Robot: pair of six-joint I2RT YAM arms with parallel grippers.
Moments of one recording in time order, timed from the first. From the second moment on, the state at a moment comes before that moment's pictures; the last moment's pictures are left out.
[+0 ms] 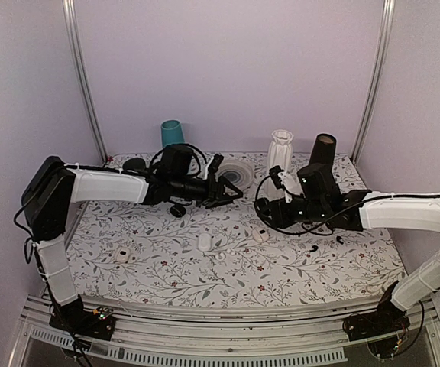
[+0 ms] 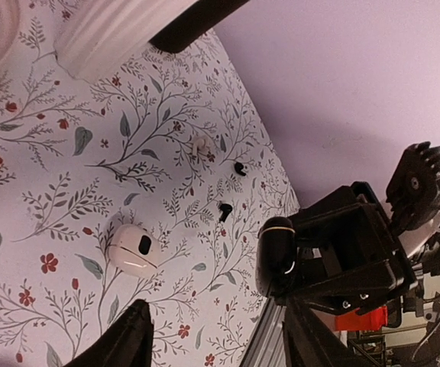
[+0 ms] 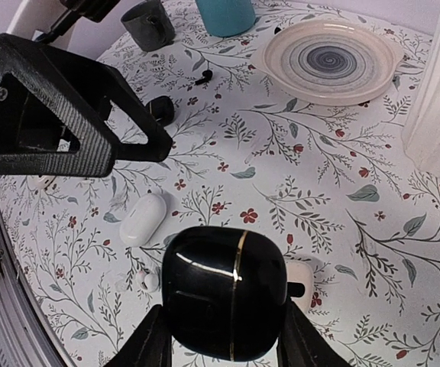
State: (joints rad) left arm -0.70 1.89 1.25 0.16 0.63 -0.71; right arm 0.76 1.44 0.87 -0.03 -0.09 0.30
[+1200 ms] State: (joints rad) left arm -0.77 2.00 1.36 0.17 0.67 -0.72; right arm 0.79 1.51 0.92 0.01 -0.09 0.27
